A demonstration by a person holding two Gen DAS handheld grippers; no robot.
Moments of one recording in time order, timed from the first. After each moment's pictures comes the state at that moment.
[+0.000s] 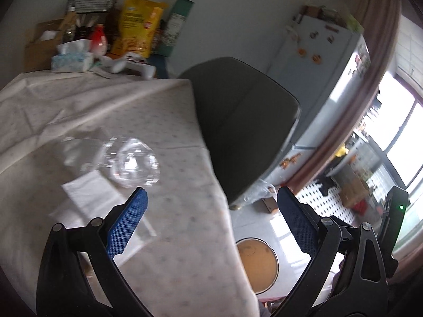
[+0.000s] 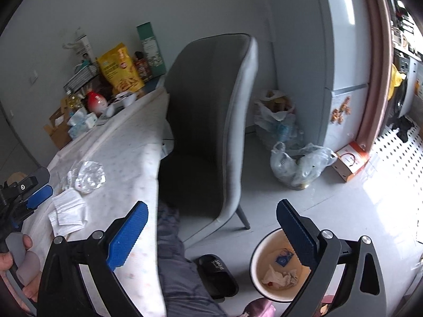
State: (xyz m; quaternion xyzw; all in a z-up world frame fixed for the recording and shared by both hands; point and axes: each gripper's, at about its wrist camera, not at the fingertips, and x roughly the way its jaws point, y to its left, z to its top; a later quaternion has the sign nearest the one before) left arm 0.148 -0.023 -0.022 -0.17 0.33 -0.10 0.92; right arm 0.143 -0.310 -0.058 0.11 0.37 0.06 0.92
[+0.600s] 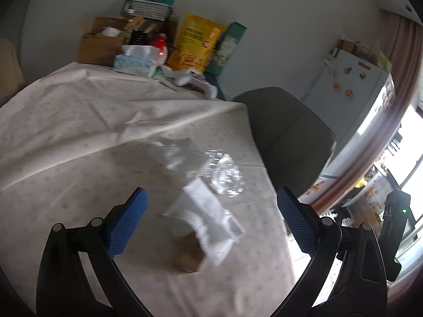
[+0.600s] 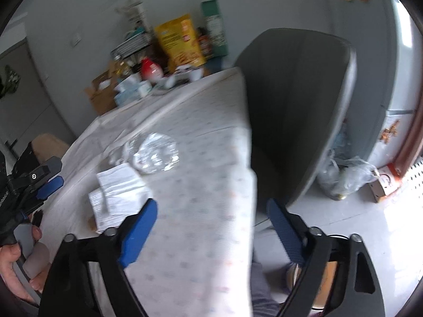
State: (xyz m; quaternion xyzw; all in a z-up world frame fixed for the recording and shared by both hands) left arm 0.101 0.088 -0.027 -0.21 0.30 0.00 0.93; right arm 0.155 -0.182 -0.051 0.05 0.39 0.18 0.90
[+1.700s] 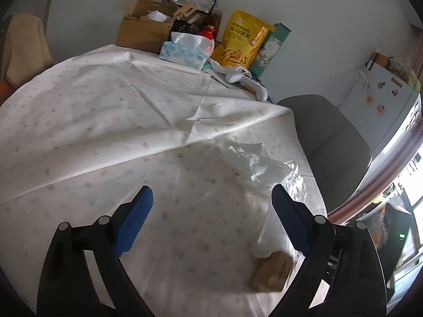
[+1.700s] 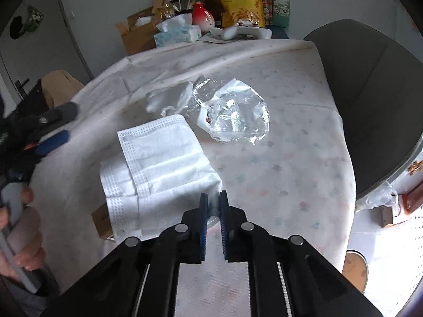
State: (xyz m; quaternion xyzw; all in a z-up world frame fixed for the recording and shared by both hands) left arm 0.121 0.165 -0.065 -0.24 0.32 0.06 0.91; right arm 0.176 -0.055 -0.098 -0.05 0.45 0.26 0.85
